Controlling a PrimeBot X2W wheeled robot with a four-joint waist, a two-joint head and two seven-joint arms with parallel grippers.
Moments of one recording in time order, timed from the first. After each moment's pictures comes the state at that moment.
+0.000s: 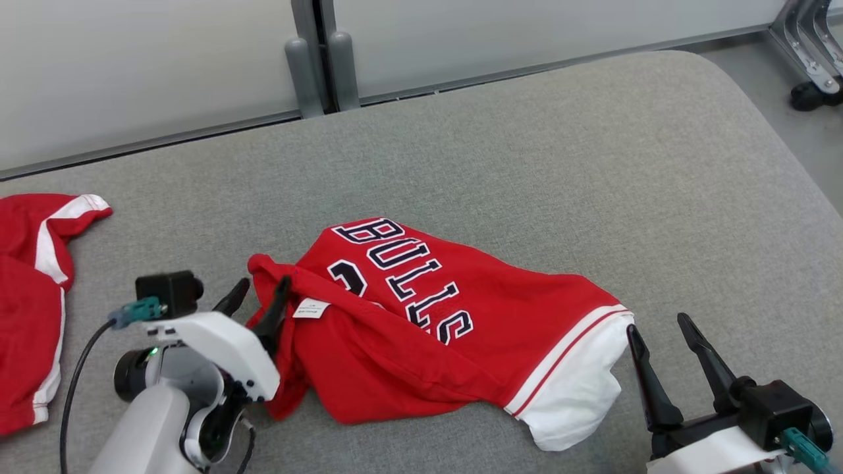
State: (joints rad) left arm -0.35 0.22 -0.32 0.43 -0.69 -0.02 0.14; right arm -0.01 -0.08 0.09 0.15 0.15 0.13 -0.26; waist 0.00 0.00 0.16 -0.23
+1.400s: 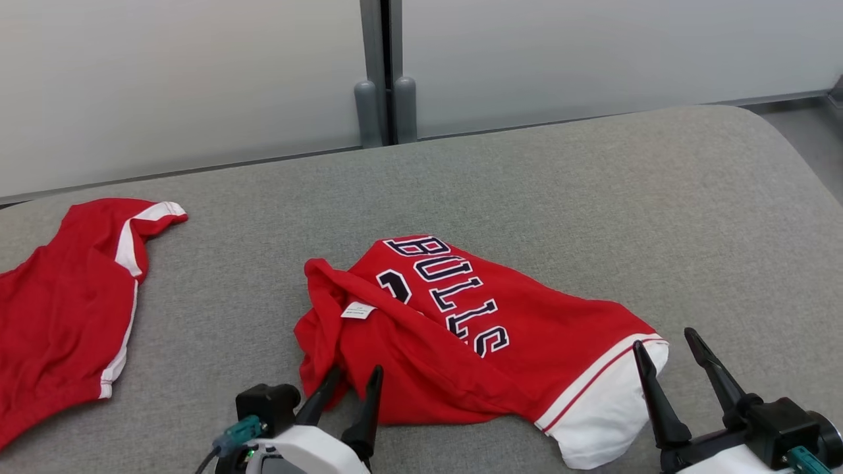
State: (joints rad) left arm -0.05 0.08 -0.45 0.26 -0.61 0.05 -0.09; right arm 0.06 -0.10 0.09 0.11 0.12 0.13 -0.26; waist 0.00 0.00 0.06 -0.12
